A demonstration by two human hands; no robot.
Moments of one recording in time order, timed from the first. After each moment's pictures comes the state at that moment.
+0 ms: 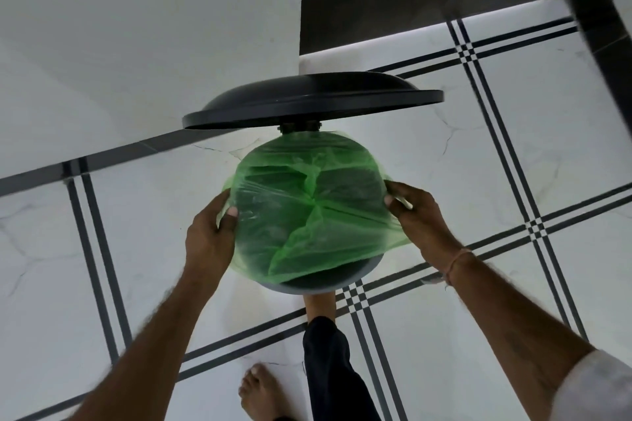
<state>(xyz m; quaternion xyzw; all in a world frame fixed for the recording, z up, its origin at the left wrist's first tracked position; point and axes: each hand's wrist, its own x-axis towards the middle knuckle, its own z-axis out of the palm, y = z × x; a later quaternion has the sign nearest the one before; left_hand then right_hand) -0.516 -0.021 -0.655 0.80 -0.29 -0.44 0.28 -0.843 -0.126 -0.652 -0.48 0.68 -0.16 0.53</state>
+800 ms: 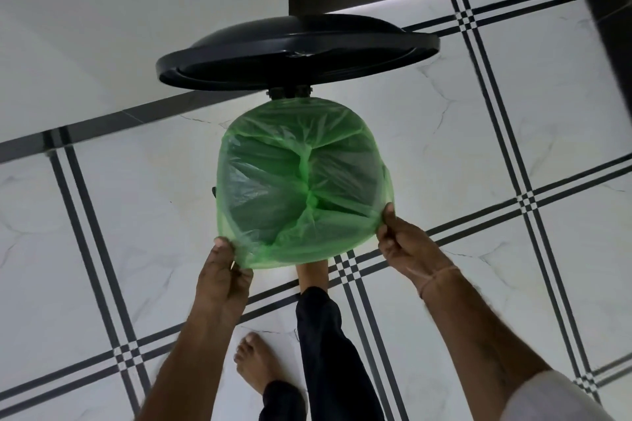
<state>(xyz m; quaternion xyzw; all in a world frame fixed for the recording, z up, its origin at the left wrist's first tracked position) -0.572 0.059 -0.674 0.61 0.24 -0.56 0.51 -0.858 -0.052 -0.672 0.05 0.66 -0.26 0.71</state>
